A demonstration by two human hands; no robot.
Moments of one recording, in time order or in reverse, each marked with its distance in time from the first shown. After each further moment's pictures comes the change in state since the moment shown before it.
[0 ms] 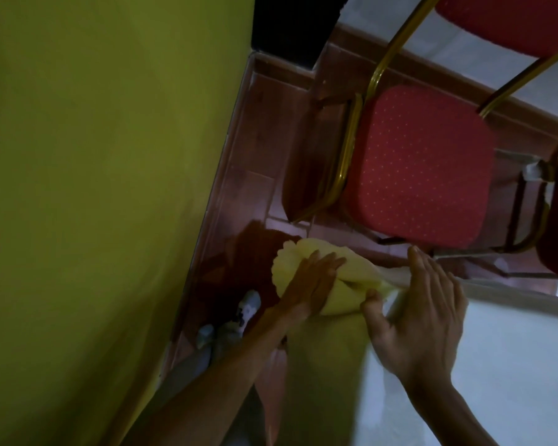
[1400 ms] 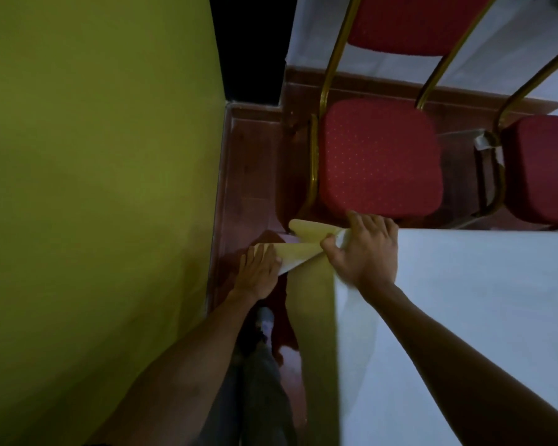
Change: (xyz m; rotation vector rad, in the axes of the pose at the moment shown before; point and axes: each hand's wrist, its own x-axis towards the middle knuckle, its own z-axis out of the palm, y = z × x) left_hand -0.074 -0.005 -0.075 0.467 0.017 -0.296; right_hand 0.003 -0.002 -0.002 -0.030 -0.005 0.015
